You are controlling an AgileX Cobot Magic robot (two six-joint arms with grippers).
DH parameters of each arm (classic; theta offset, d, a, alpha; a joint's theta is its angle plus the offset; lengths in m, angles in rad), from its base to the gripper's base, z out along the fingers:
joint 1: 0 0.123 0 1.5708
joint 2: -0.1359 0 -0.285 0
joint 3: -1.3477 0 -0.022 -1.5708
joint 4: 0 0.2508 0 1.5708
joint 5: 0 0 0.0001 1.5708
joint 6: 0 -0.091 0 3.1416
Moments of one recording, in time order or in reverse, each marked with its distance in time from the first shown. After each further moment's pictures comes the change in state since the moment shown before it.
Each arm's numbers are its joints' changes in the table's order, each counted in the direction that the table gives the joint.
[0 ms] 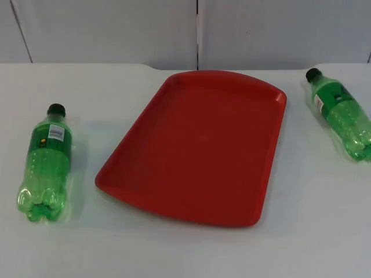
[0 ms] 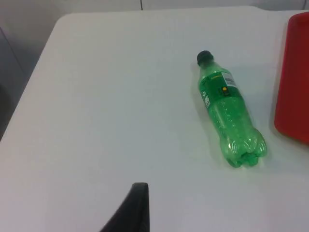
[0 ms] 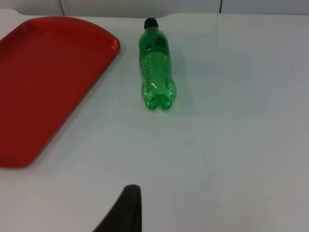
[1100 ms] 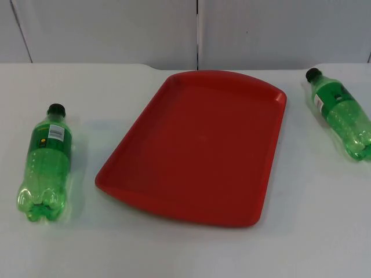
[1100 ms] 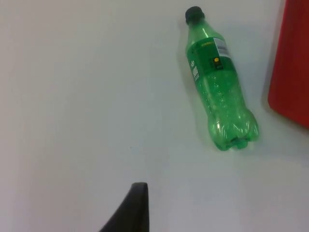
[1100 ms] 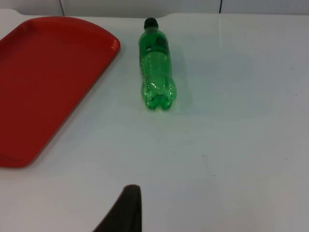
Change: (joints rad) right arm 0.000 0.000 0.000 0.000 0.000 0.000; left arm 0.000 -0.429 0.032 -0.049 0.169 0.000
